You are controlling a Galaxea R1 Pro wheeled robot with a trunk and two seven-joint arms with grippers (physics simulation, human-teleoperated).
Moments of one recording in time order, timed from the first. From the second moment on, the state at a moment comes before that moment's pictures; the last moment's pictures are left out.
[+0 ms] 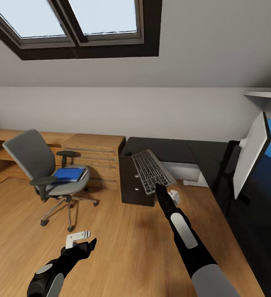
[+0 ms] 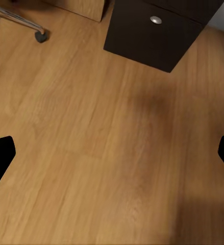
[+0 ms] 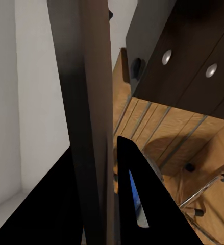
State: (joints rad) left arm -0.06 0.04 -0.05 -1.52 0.33 0.55 0.12; right arm -0.56 0.14 0.14 -1.00 -1.23 -0.01 0.01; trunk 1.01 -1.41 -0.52
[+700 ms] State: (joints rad) left arm -0.06 0.04 -0.05 -1.52 0.33 0.55 0.12; right arm -0.56 0.14 0.14 -1.00 -1.23 -0.01 0.00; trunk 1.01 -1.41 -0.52
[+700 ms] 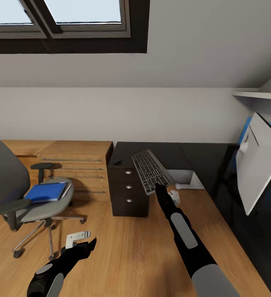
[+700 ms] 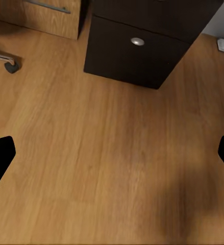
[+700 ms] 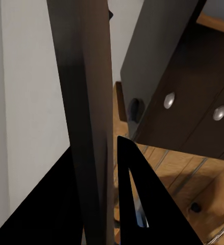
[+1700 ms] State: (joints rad) left arm -0.06 0.04 -0.05 -1.53 0.33 0.55 0.12; right arm -0.55 0.17 0.14 -0.97 -1.29 -0.01 0.01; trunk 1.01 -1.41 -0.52
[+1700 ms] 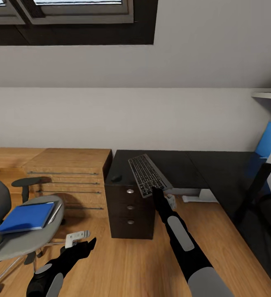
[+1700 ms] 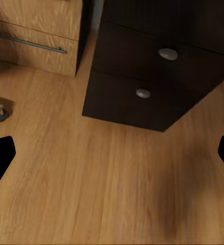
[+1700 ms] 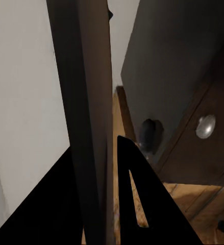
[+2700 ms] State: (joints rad) left arm -0.06 0.04 -0.05 -1.56 0.33 0.55 0.12; right arm -0.55 0.17 0.14 -0.90 -1.38 -0.16 0.01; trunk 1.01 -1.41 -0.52
